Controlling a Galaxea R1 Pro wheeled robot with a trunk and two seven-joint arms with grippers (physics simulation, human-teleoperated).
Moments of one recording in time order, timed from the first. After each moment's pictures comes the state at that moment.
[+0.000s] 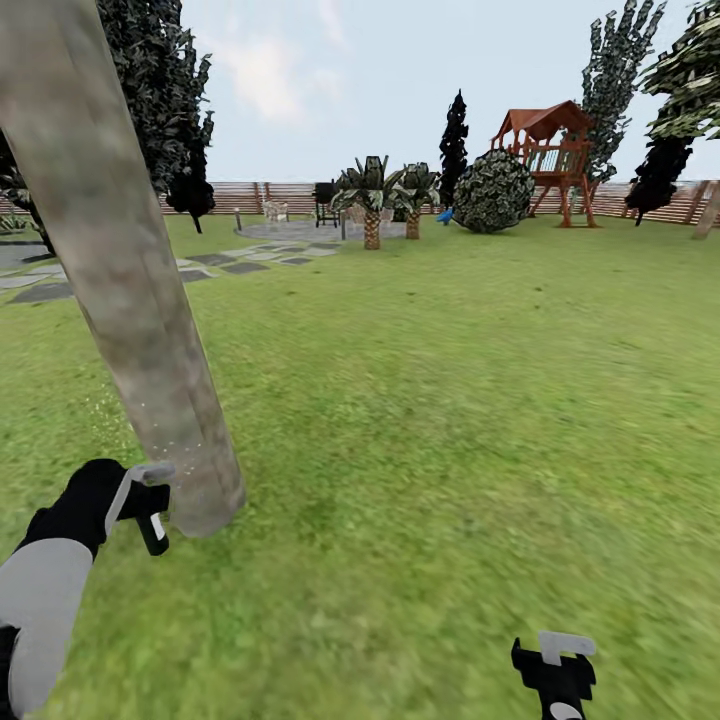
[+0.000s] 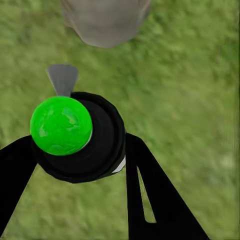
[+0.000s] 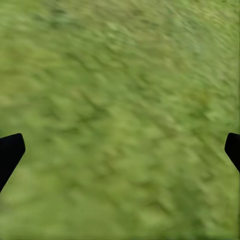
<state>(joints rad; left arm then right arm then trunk) -0.89 0.26 0.28 -0.64 -0.20 0.90 -0.18 -0.52 -0.07 -0.23 -0.05 0.25 -0.40 -0.34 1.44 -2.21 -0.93</state>
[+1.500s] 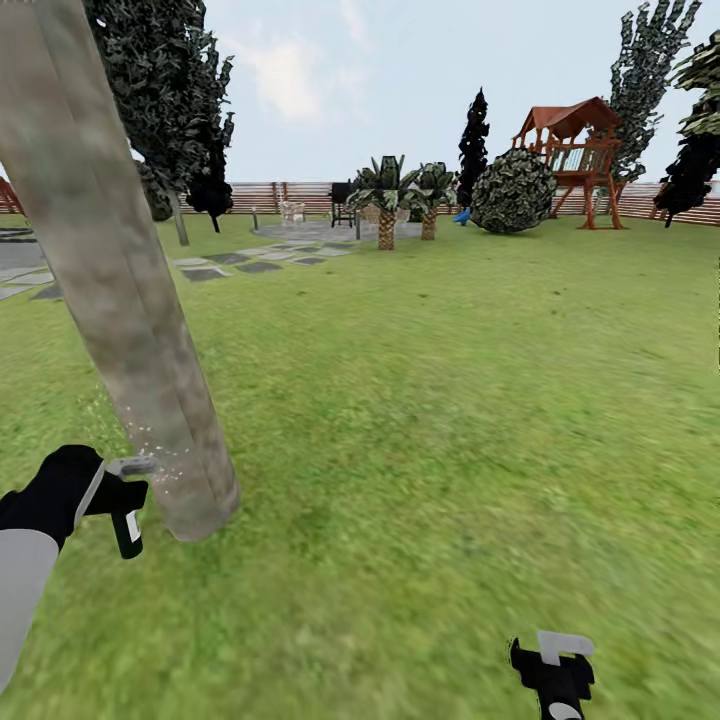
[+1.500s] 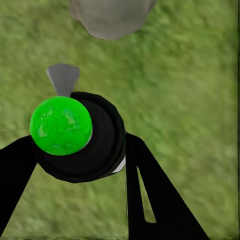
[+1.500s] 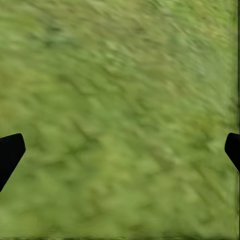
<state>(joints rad) -0.92 0.38 0.13 -0.64 -0.19 1.00 -0.31 -0.52 -0.07 -0.23 -0.05 0.25 -0.40 -0.34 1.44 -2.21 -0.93</state>
